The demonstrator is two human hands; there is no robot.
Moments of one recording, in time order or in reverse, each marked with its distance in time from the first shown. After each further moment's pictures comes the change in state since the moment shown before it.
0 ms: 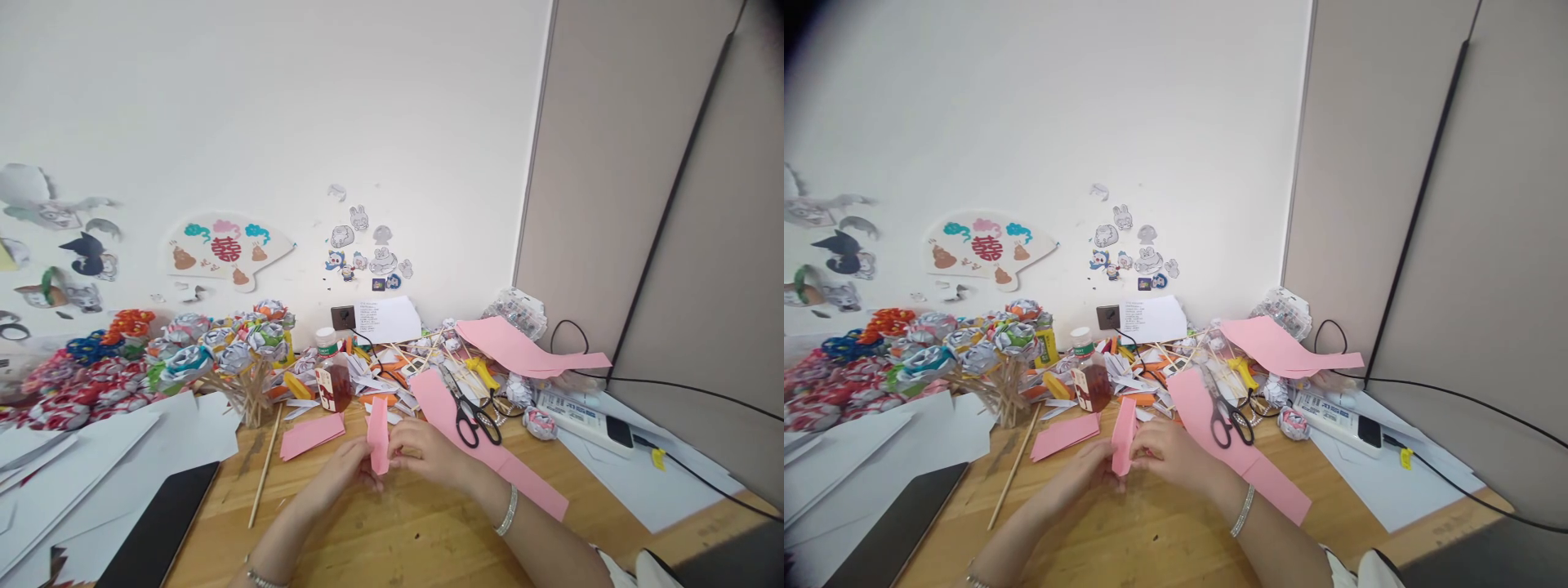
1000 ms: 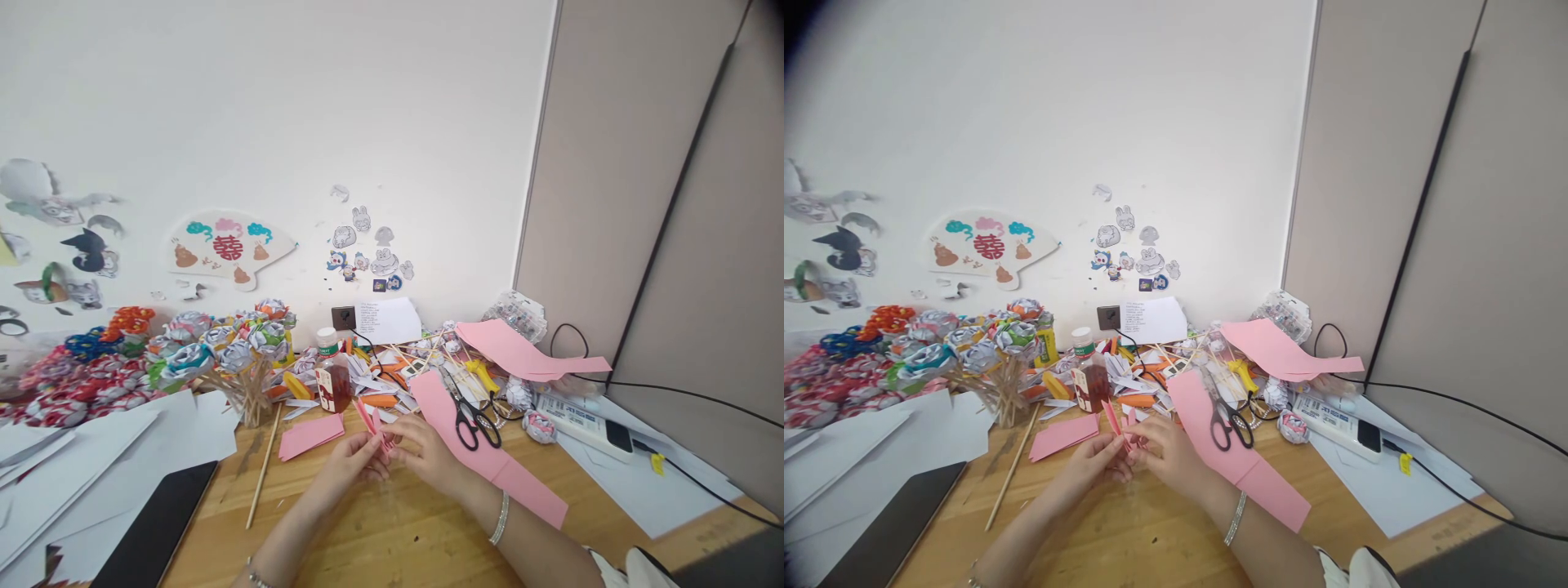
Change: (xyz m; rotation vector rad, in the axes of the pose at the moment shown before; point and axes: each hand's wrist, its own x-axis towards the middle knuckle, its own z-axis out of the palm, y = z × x) left_hand 0.015 -0.010 0.000 -0.002 0.098 -0.003; right_hand -0.003 0.007 0.013 0.035 0.225 0.079
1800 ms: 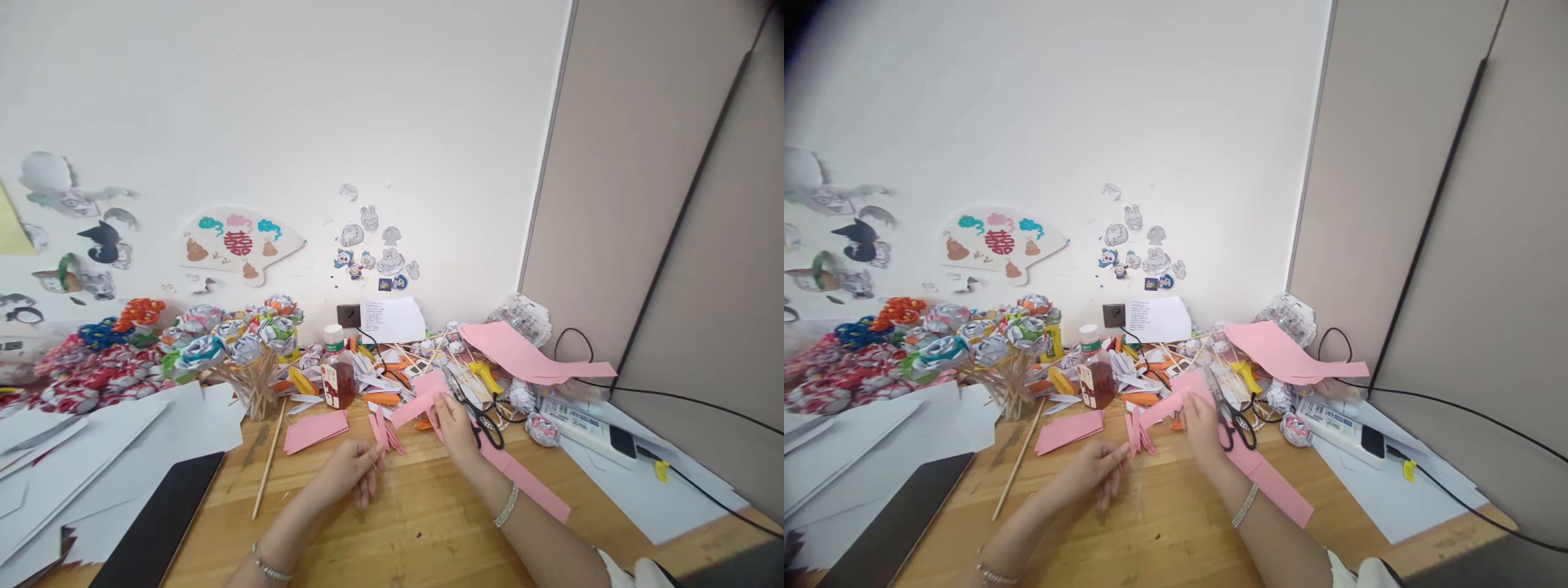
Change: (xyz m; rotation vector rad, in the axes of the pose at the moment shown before) left_hand 0.001 -0.019 -0.006 0.265 0.006 -0.113; right_hand 0.005 0.026 -0.013 0.255 0.447 0.442
